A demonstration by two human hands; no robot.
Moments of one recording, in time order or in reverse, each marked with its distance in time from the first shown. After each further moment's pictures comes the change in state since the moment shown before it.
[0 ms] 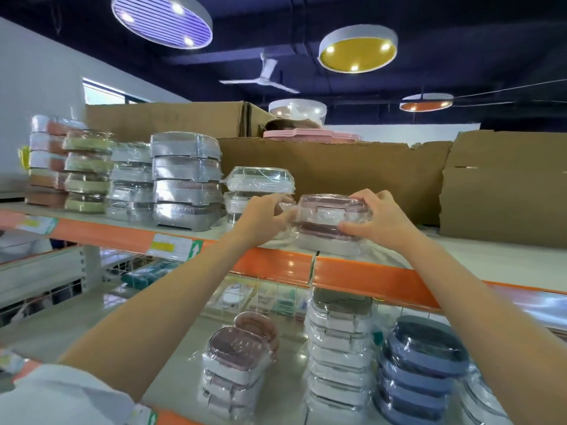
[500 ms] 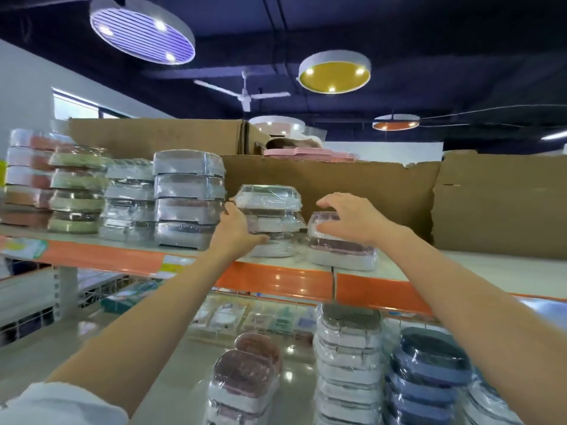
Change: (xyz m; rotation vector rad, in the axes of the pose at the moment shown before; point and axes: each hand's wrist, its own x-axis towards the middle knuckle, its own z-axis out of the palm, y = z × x) left_hand 0.002 -0.052 -0.035 0.078 -0.012 -0.348; right_hand 0.019 -0.086 0.005 -0.407 -0.080 -0.167
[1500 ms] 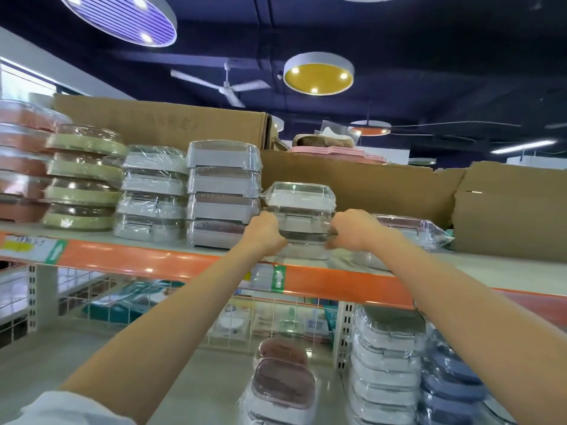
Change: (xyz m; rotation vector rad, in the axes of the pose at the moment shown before) left_hand 0.028 -0.054 -0.026 0.028 -0.215 0.128; right_hand 0.063 -0.082 0.057 -0.421 -0.217 0.141
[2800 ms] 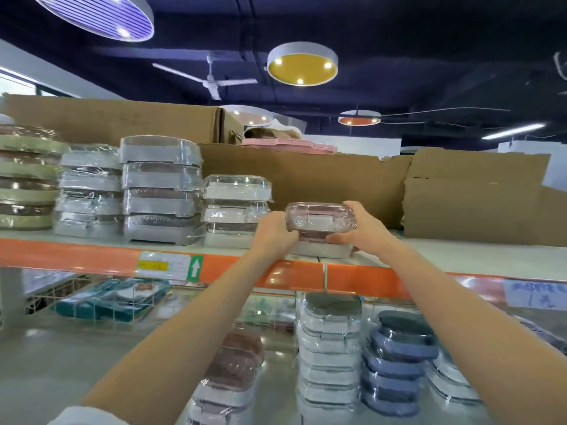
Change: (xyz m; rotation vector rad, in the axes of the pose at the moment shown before) left_hand -0.014 0.117 0.075 -0.139 0.128 0.116; right_hand -0.071 0.123 0.046 1.015 0.119 0.291
